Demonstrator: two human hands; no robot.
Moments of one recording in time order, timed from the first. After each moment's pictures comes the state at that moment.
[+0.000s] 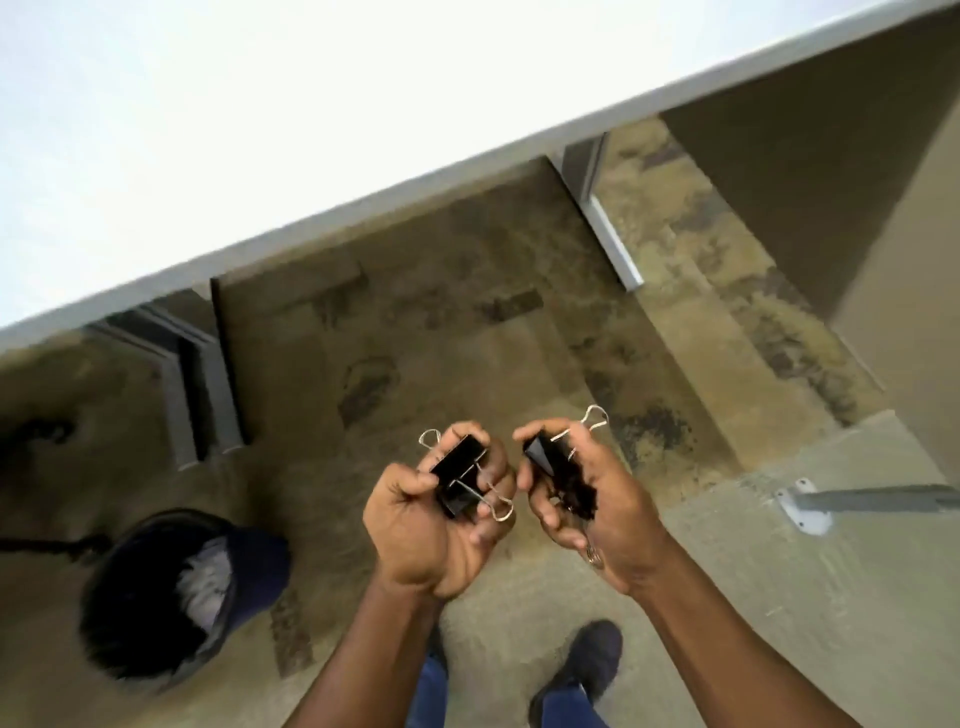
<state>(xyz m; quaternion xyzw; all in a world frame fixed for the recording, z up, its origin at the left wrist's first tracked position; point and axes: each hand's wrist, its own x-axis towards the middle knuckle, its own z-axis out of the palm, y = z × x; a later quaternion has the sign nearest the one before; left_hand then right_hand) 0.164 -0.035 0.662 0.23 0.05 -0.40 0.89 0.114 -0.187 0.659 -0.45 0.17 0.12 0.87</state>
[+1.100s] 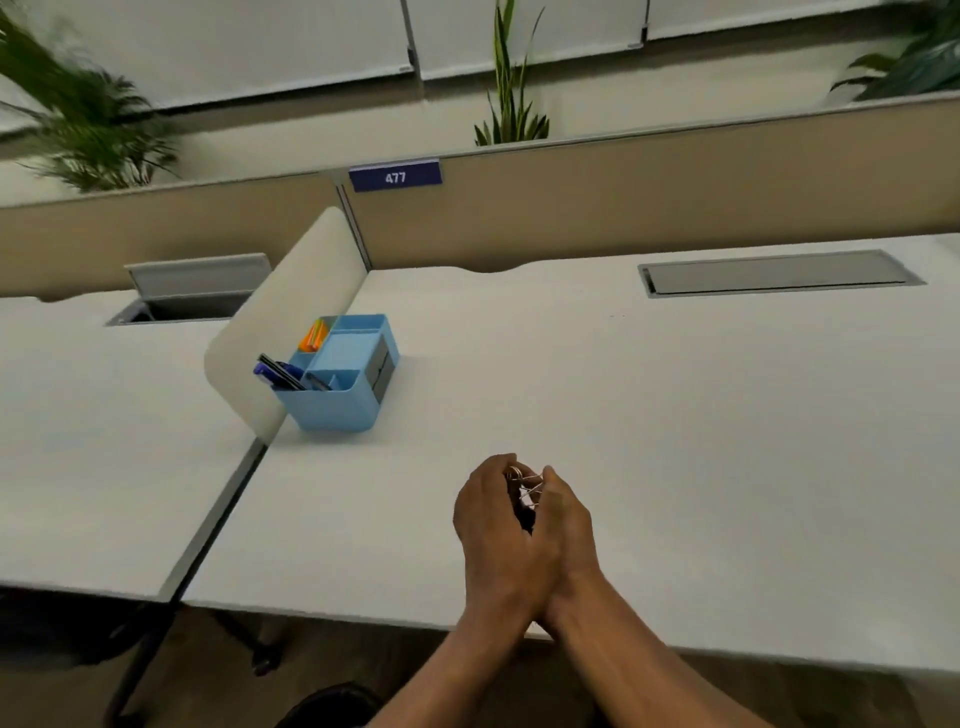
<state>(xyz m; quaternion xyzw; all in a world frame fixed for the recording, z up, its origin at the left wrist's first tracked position) 0.424 0.151 0.873 0.85 0.09 0.21 0.47 0.440 0.099 0.871 -0.15 0.17 0.27 0.94</state>
